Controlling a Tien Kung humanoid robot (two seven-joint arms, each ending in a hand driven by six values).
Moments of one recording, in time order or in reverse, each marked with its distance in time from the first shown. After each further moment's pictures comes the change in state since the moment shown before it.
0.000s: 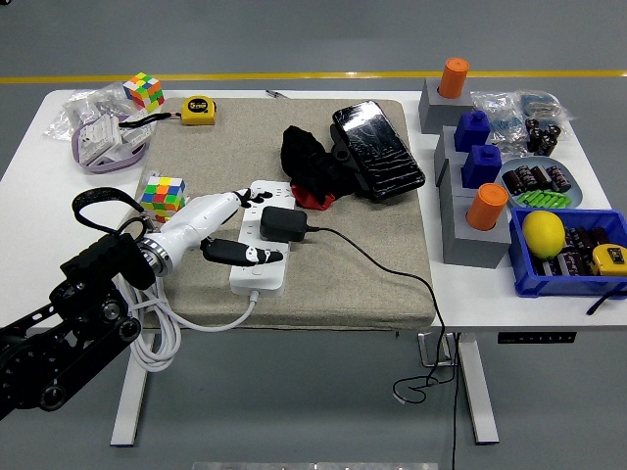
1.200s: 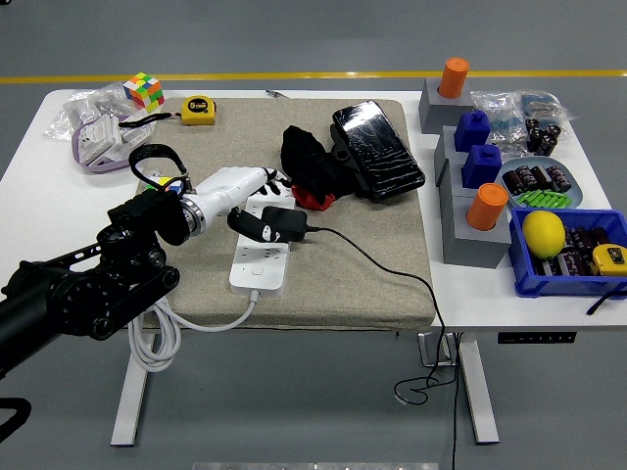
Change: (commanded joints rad) left arm -0.290 -0.105 0.209 0.341 -0.082 0.021 -0.020; right arm -0.012 0.012 0.044 0.000 -0.005 0.003 0.001
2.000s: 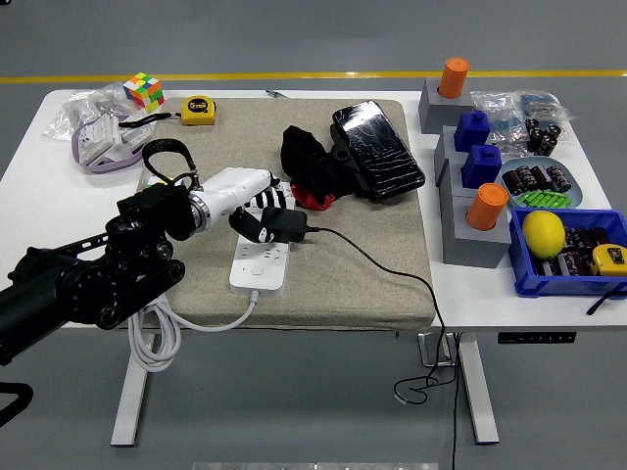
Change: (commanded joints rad) left arm -0.055 -0.010 0.081 0.053 -0.035 -0.019 0.005; right arm -0.003 0.006 0.006 0.000 -0.001 0.002 0.003
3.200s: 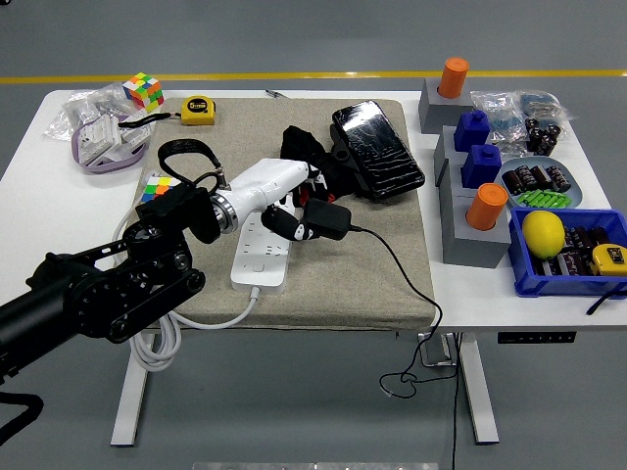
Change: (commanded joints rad) left arm 0.042 -0.042 -0.021 -0.165 0.004 0.080 -0.026; right arm -0.014 0.010 0.034 0.000 -0.006 -0.003 -0.002
